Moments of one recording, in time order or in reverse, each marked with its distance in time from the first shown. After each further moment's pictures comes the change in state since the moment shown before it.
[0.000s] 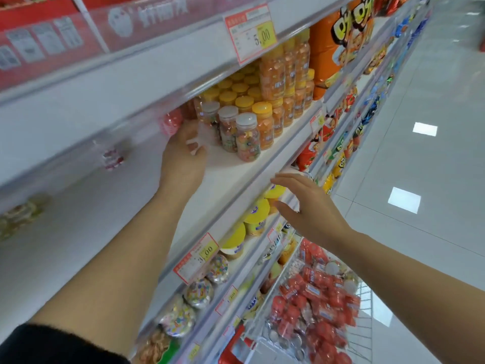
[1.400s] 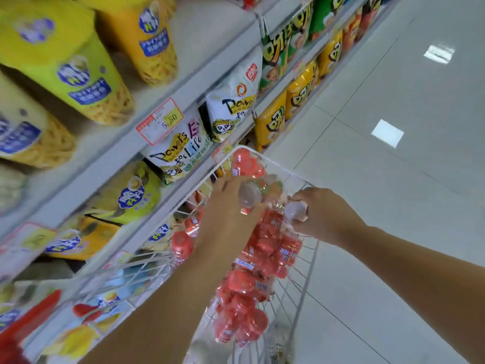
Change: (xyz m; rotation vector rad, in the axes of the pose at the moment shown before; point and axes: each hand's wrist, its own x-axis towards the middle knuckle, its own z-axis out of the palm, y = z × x) left_hand -0.234 -0.162 0.358 0.174 -0.469 -0.270; right_hand -0.142 0.369 0.121 -0.266 -0.608 0.382
